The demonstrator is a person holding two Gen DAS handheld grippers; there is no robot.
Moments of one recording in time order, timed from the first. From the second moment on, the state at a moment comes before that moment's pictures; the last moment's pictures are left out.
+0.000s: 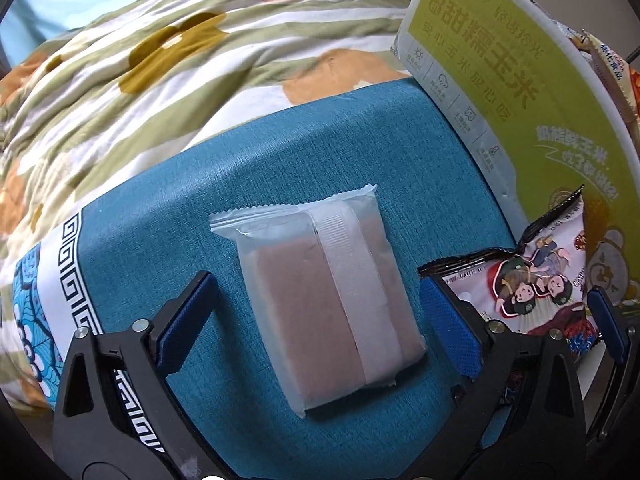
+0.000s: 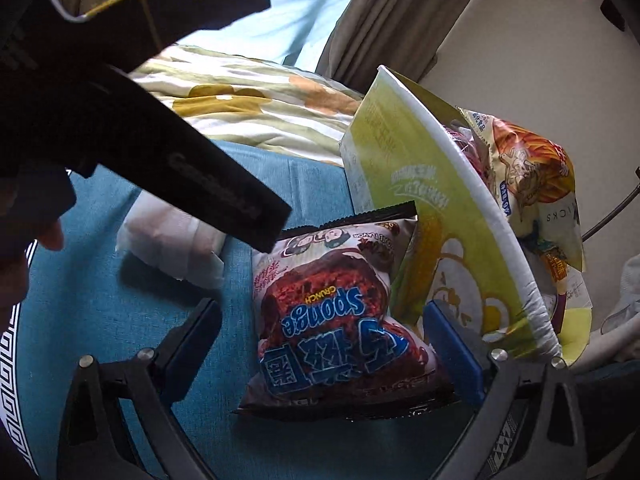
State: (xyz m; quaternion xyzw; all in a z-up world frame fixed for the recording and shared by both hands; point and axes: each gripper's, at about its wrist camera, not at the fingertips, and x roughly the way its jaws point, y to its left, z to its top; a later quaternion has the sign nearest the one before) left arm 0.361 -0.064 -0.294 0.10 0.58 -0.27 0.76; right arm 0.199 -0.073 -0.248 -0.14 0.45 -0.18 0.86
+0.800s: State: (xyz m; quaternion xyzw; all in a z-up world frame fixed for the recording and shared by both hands) left arm 0.343 -0.019 -0.288 0.12 0.59 -0.26 0.76; right arm 0.233 -0.080 -0.262 -0.16 0.47 -0.15 0.86
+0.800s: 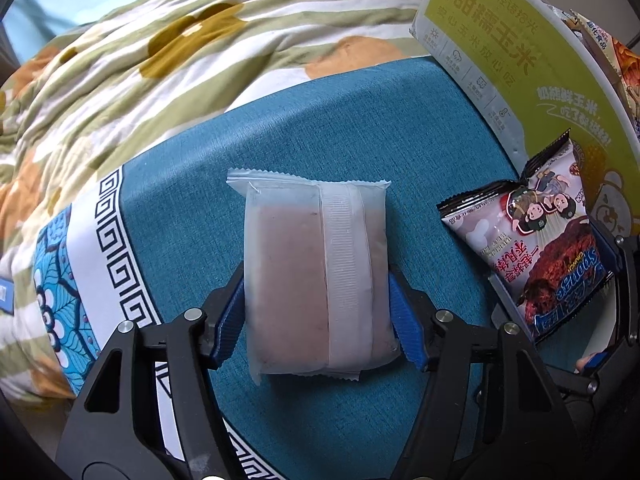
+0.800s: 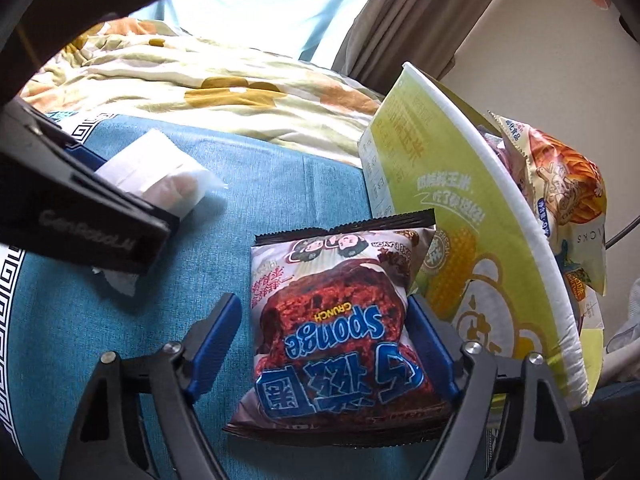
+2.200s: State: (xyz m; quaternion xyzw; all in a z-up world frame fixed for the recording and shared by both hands) left arm 0.301 0.014 -0.093 0.04 0.48 -0.30 0.82; right arm 0.203 -0.087 -0.089 -0.01 0.37 -0.09 0.92
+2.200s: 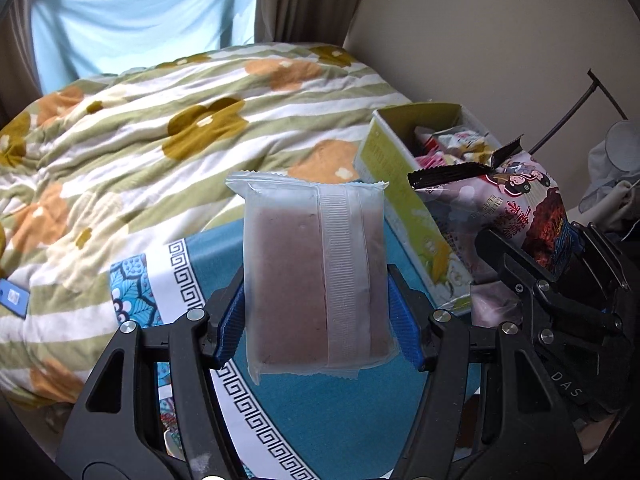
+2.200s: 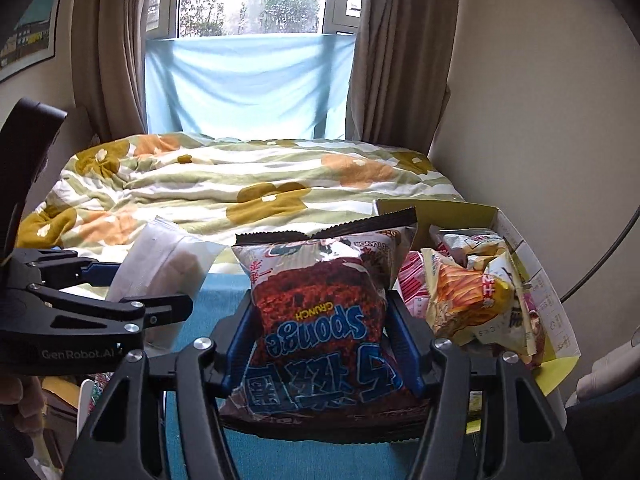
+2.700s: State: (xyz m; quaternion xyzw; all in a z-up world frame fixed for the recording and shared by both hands) left arm 0.328 -0.150 -0.045 0.00 0.46 -0.30 0.84; right arm 0.212 -0.232 -0.022 0.07 0.34 -0.07 0.93
